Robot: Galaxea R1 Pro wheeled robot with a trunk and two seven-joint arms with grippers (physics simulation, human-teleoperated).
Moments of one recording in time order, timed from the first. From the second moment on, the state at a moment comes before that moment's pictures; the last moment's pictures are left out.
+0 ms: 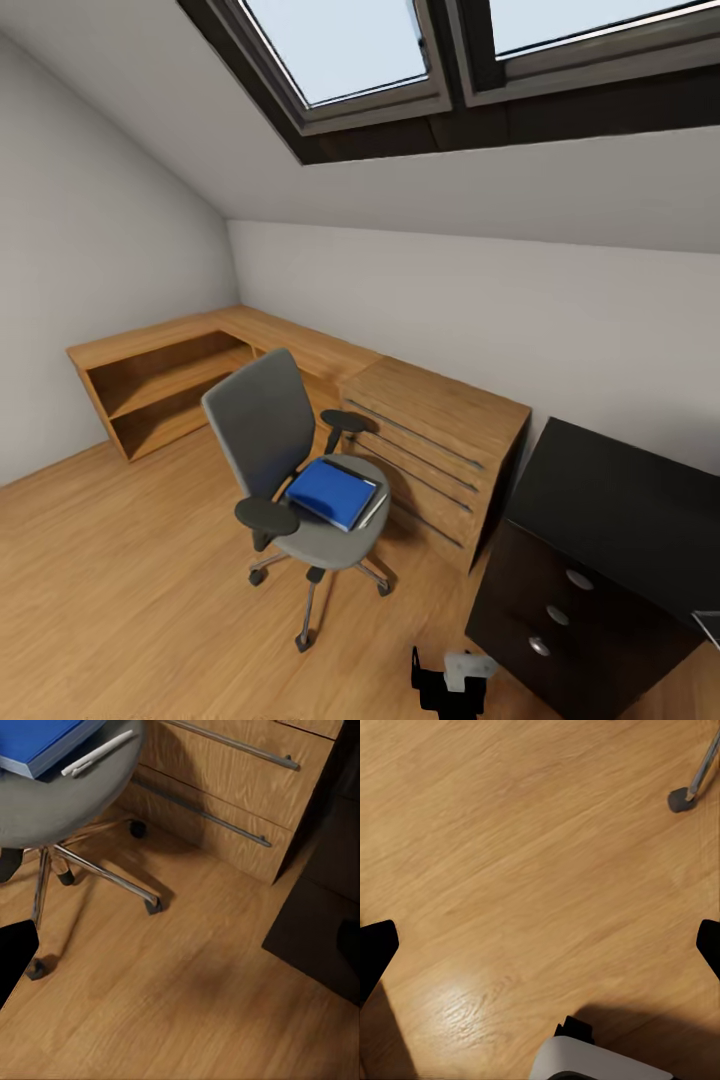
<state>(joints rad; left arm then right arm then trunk) 0.07 0.05 -0.13 -0.70 0.34 -0.17 0.34 -0.46 0.17 0.07 0.02 0.02 -0.70 -0.24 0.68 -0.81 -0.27</state>
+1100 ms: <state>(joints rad) 0.07 0.04 -0.13 -0.75 0.34 -0.17 0.34 -0.46 0.17 0.07 0.02 0.02 -0.70 -0.24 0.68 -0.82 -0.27</state>
